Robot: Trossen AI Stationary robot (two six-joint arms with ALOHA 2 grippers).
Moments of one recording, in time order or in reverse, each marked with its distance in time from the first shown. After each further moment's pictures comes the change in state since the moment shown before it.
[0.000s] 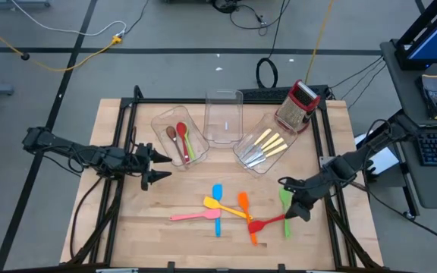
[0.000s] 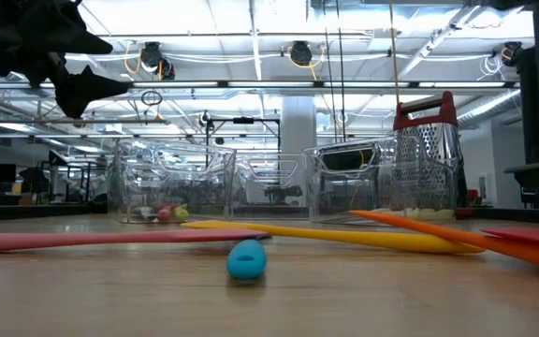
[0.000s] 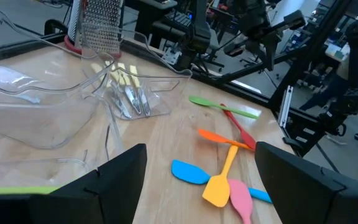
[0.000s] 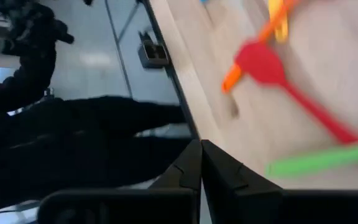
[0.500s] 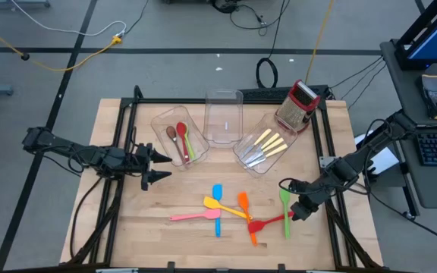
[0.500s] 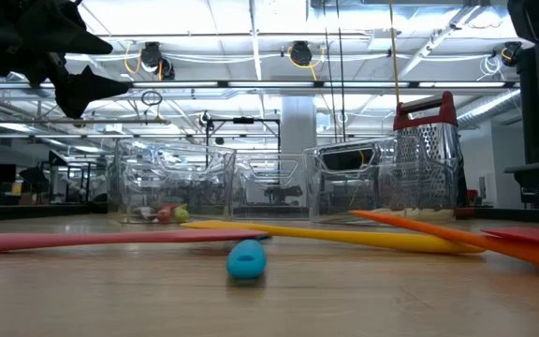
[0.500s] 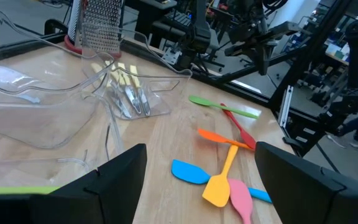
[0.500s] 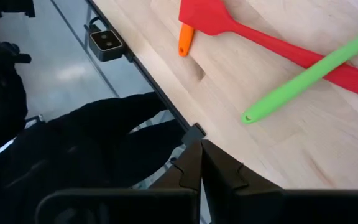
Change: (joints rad) left arm 0.000 0.000 0.000 -0.001 0.000 0.000; right arm 0.052 0.000 0.000 -0.135 -0.023 0.310
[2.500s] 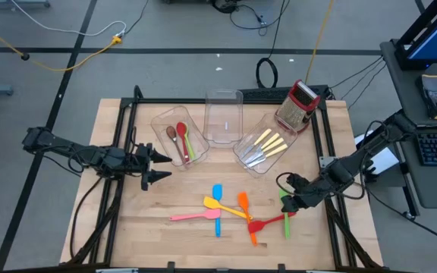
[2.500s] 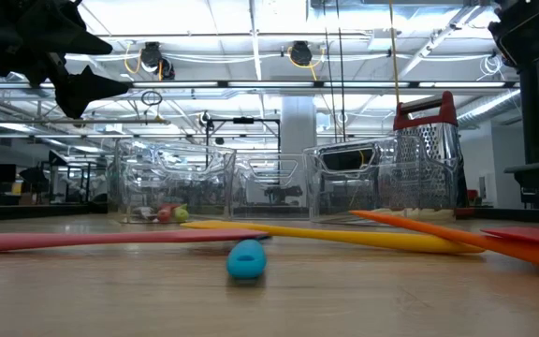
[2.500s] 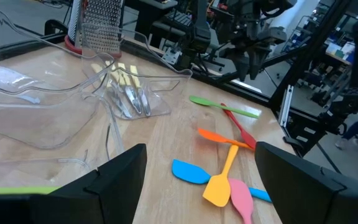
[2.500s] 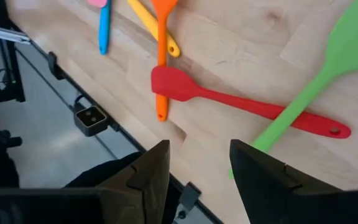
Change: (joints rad) left arm 0.000 0.000 0.000 -0.001 0.000 0.003; right arm -0.009 0.064 0.000 -0.042 0.211 0.158
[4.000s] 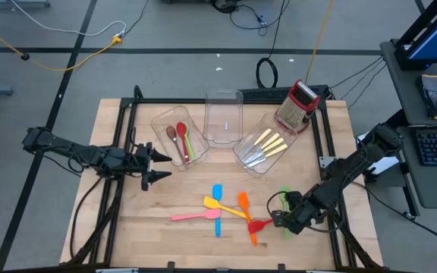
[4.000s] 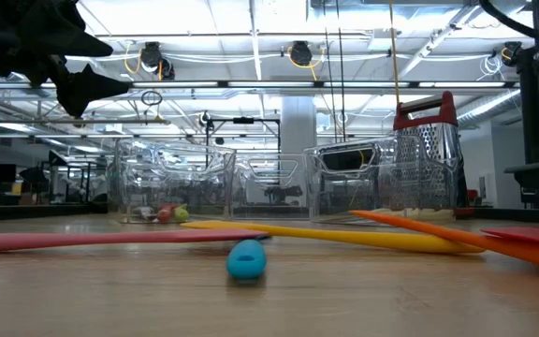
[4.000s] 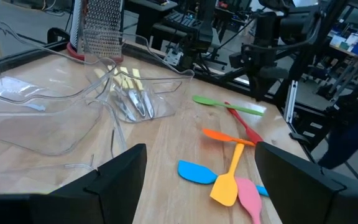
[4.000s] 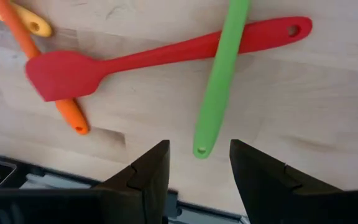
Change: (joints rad) left arm 0.000 0.000 0.000 0.000 -0.007 0.052; right arm 0.105 0.405 0.182 -0.118 -0.134 0.446
